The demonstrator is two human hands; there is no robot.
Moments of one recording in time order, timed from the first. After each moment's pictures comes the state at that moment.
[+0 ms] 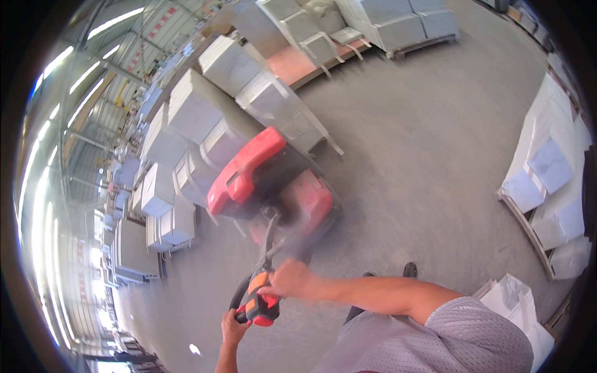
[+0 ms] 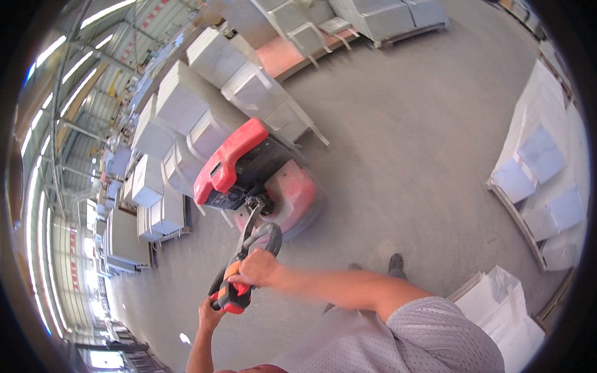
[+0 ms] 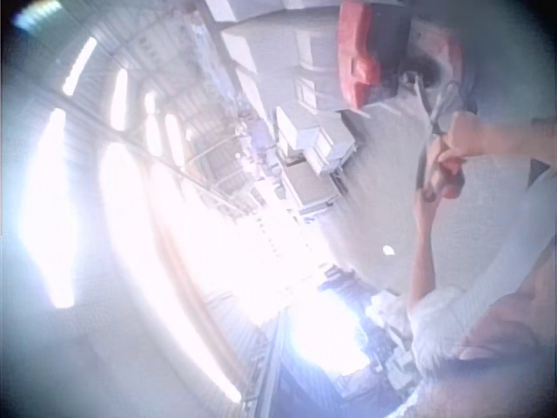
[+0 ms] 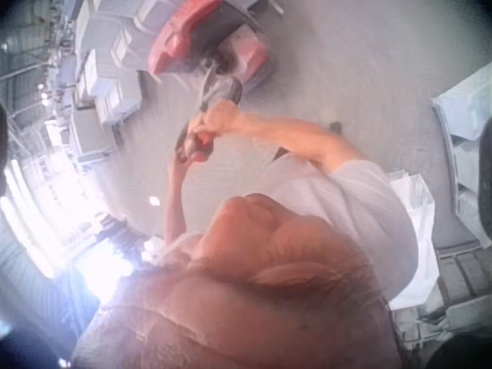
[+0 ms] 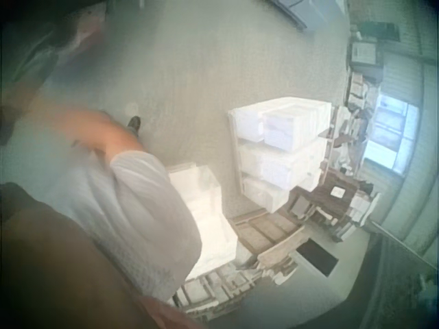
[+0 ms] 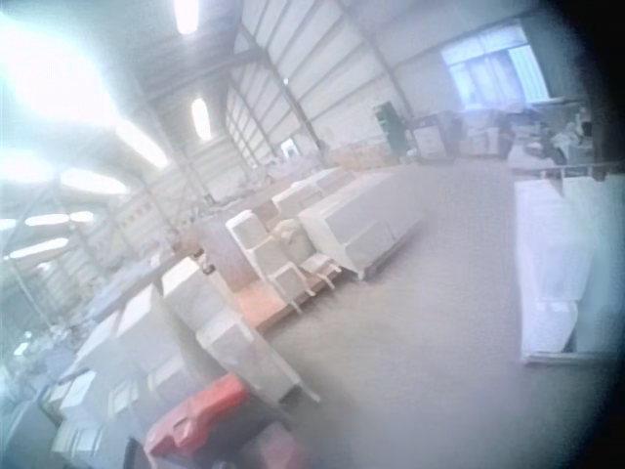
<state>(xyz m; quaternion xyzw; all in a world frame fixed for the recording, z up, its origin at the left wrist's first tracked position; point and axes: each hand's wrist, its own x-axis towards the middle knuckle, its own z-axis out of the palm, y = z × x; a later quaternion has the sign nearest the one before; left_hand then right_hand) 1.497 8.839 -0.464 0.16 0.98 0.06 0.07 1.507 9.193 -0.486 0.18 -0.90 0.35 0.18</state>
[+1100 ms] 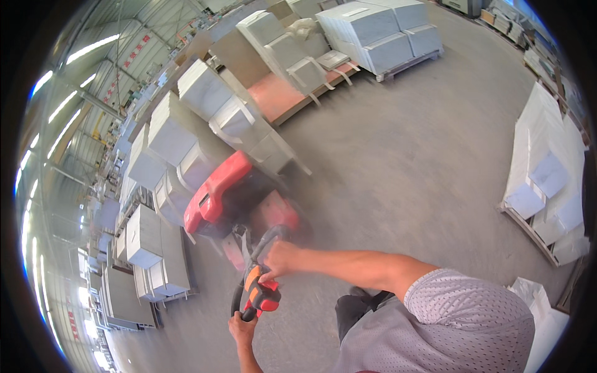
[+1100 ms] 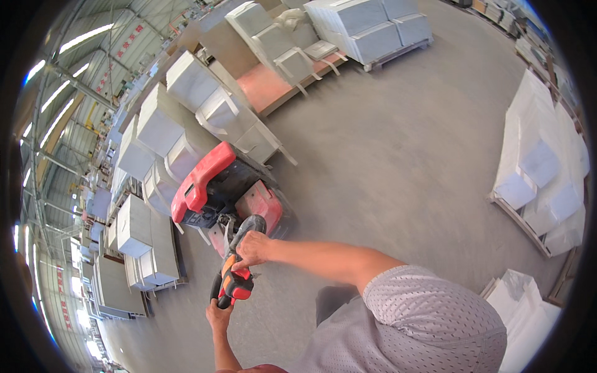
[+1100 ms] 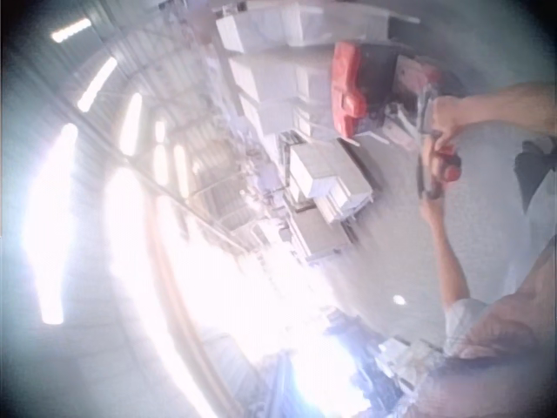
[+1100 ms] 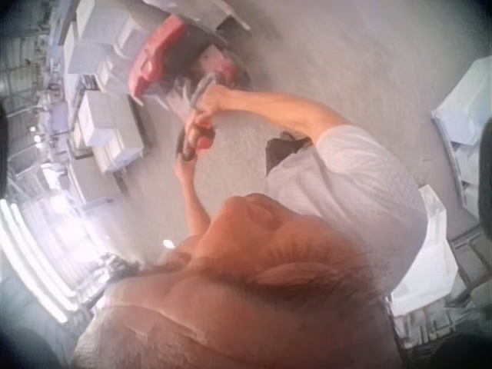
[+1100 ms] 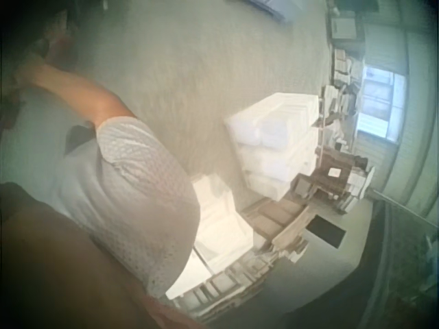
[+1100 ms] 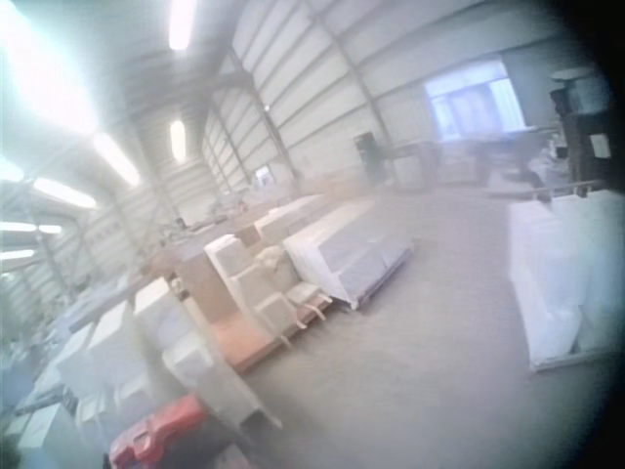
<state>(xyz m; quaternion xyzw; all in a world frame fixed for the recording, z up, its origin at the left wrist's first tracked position) 1.214 8.870 -0.632 0.12 0.99 0.07 -0.04 1.186 9.222 -0.626 0.21 -0.93 0.28 0.10</state>
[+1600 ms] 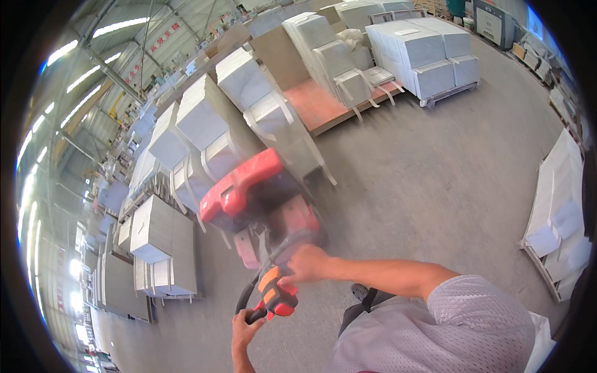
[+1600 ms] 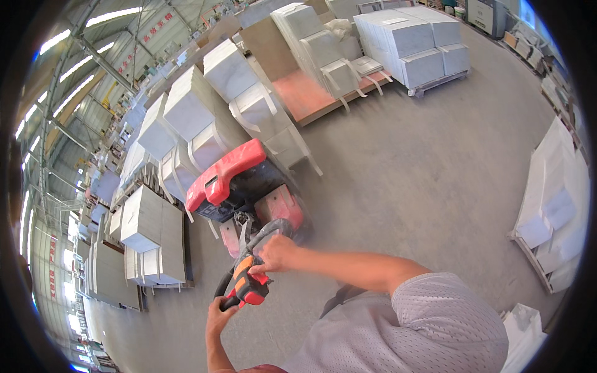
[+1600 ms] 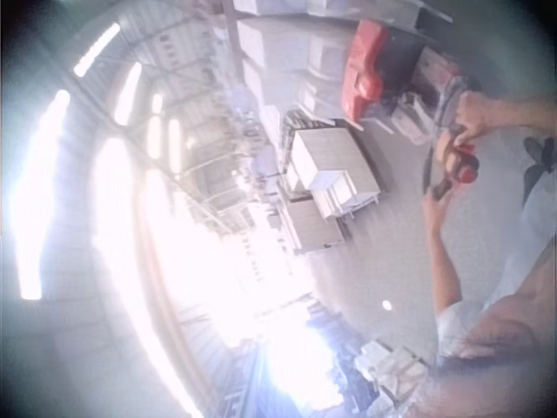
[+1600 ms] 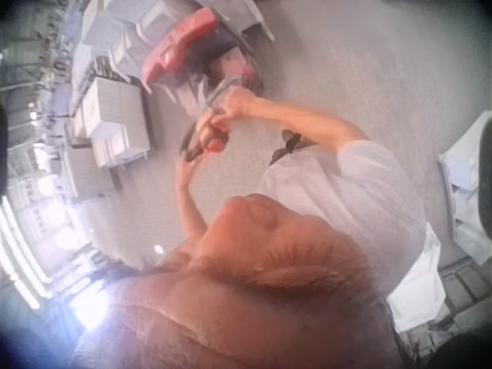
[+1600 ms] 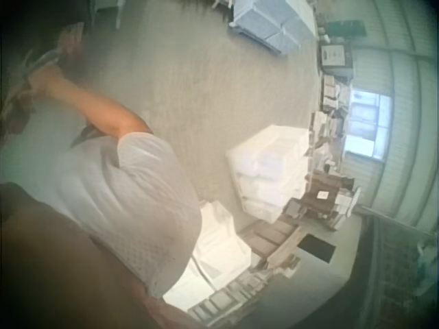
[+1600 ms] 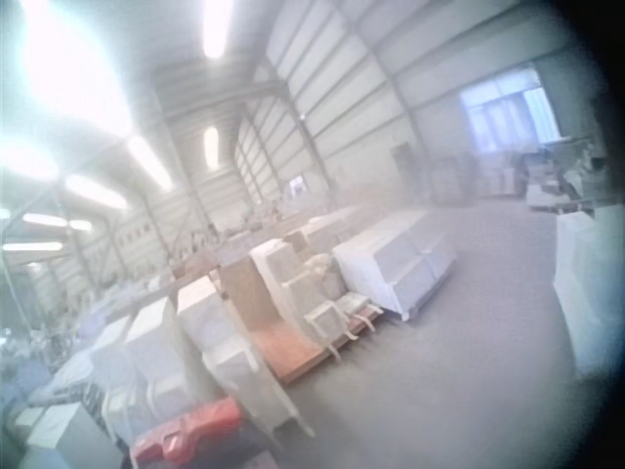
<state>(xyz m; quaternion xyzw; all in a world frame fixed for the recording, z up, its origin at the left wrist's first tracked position) 1.047 8.818 -0.596 0.10 0.95 0.28 0.11 1.030 9.166 -0.624 0.21 -0.93 0.29 0.07</state>
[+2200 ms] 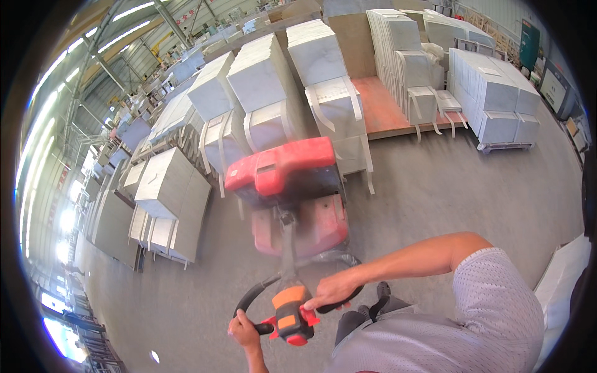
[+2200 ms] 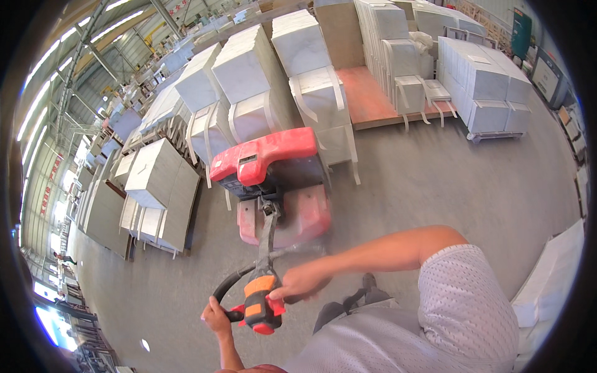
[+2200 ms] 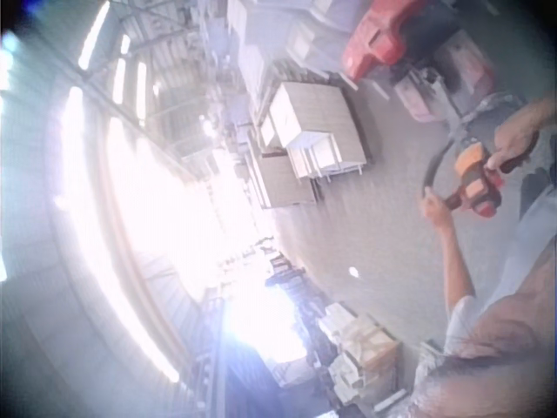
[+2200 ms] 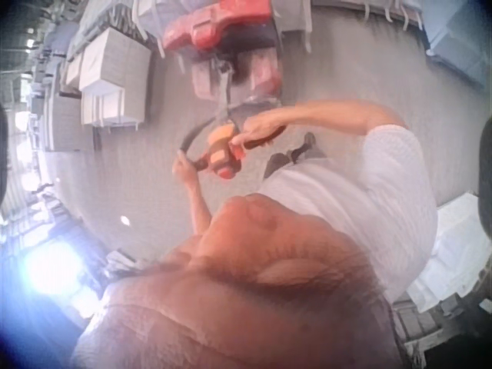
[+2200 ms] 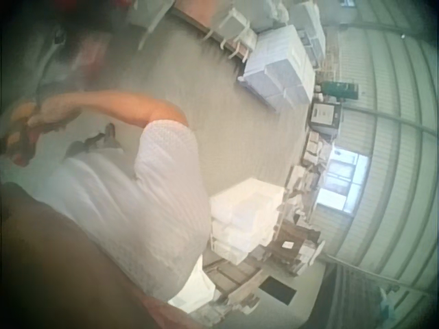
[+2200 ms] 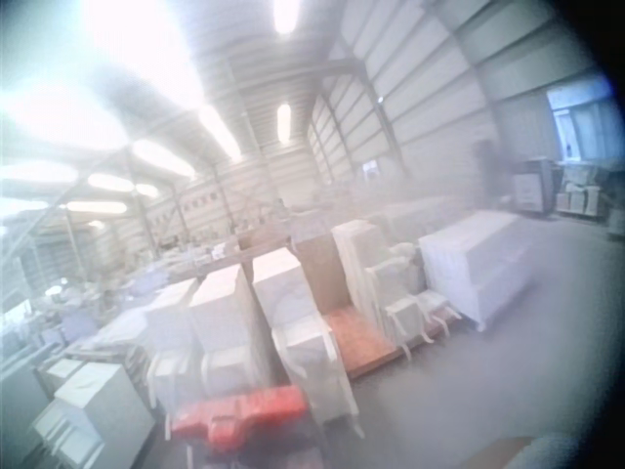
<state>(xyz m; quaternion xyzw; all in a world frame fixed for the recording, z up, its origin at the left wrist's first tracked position) 0.986 8.783 -0.679 -0.17 0.92 0.26 -0.23 0.910 9.130 -0.613 0.32 -0.70 0.40 -0.49</state>
